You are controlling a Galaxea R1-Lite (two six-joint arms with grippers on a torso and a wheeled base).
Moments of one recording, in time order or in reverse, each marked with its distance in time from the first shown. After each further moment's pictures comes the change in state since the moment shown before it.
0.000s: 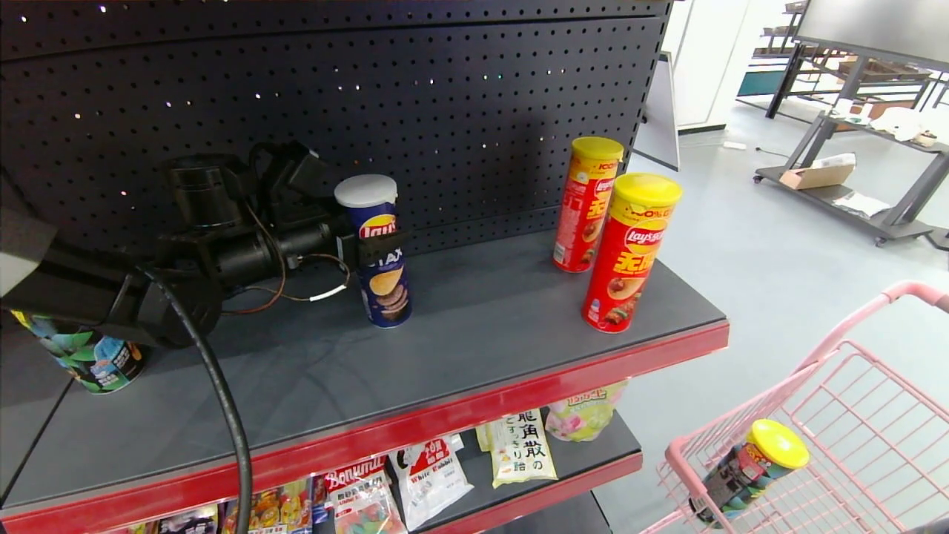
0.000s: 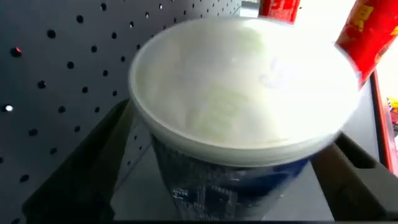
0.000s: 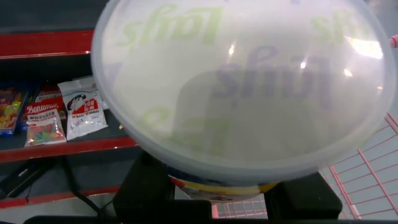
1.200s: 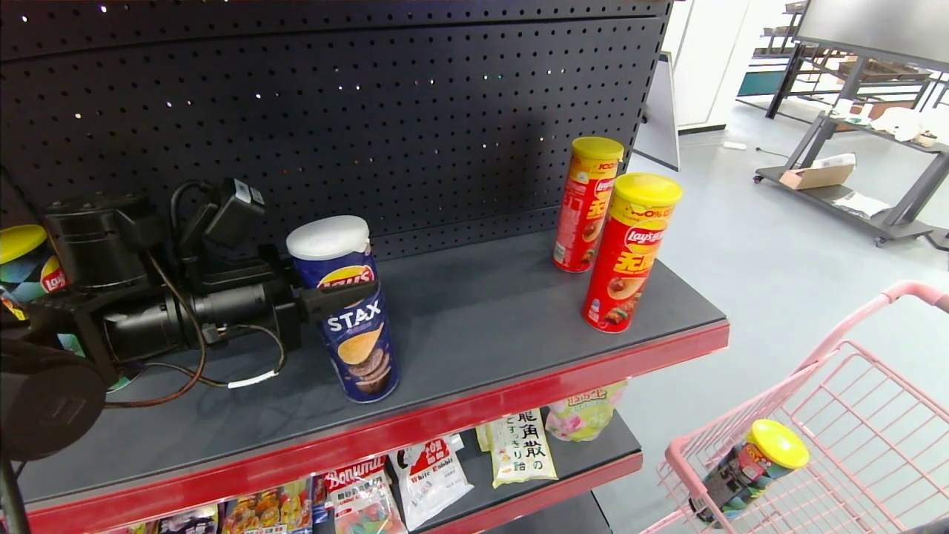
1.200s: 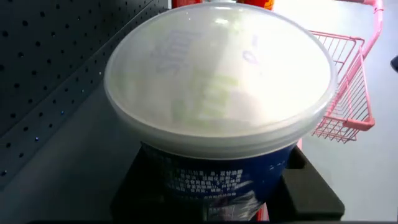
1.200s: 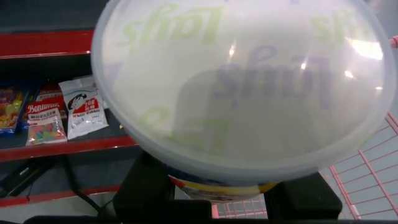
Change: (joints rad) left arm 0.007 -0.291 0.393 -0.020 -0.193 -0.014; right arm 0.000 0.010 -0.008 0.002 0.001 0.000
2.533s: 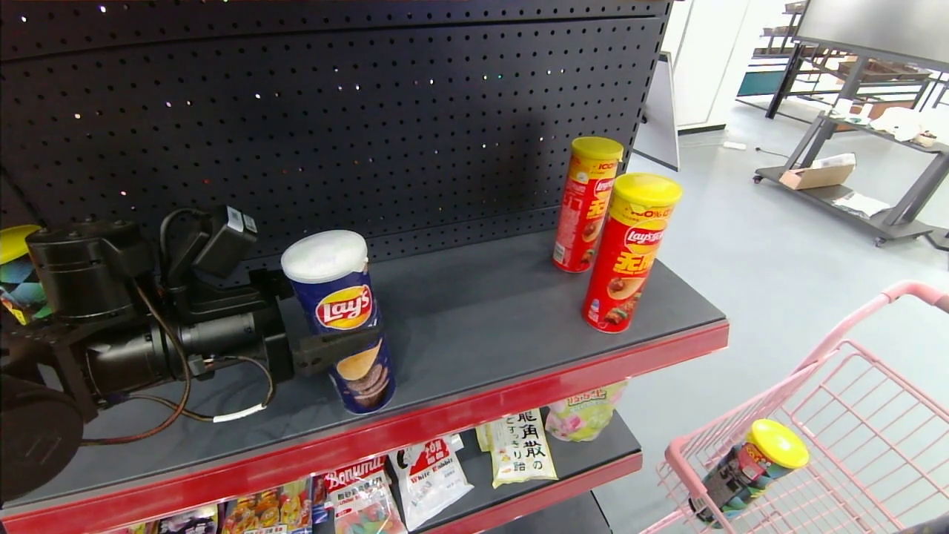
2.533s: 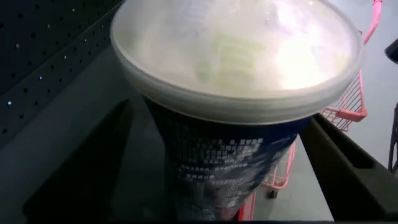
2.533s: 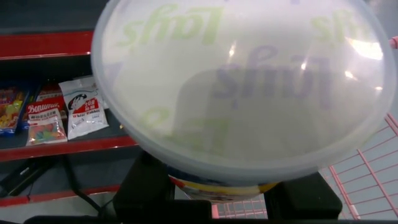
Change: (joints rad) left arm -0.004 -0.047 0.100 -0.003 0.014 0.012; right arm 0.000 0.011 -0.010 0.001 0.001 0.000
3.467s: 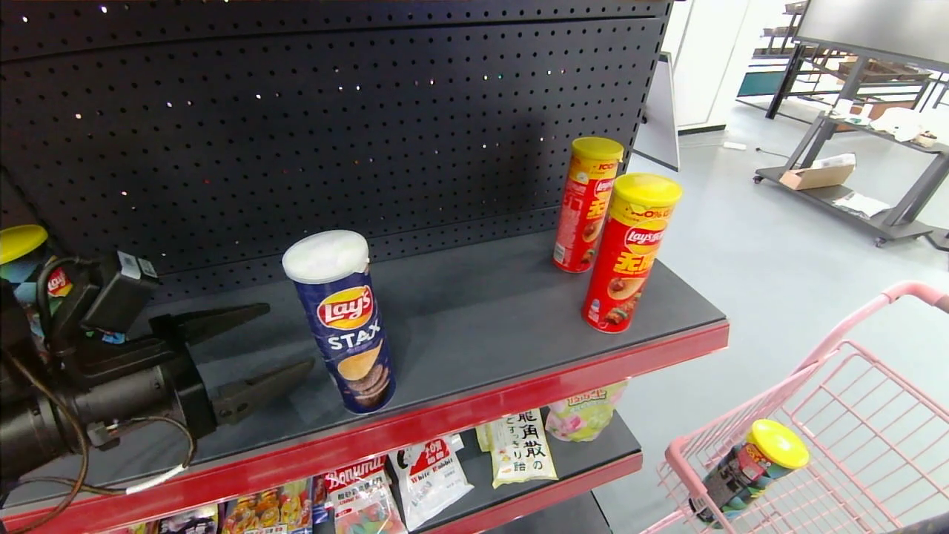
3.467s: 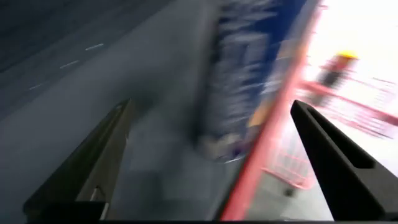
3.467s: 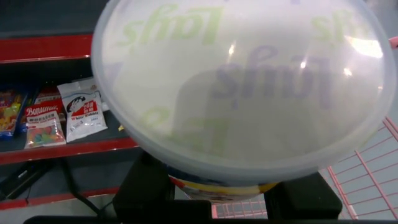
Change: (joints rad) left arm 0.160 -0.208 0.244 -0.002 0.105 -0.002; right arm 0.000 0.003 -0.010 0.000 -0.007 0.000
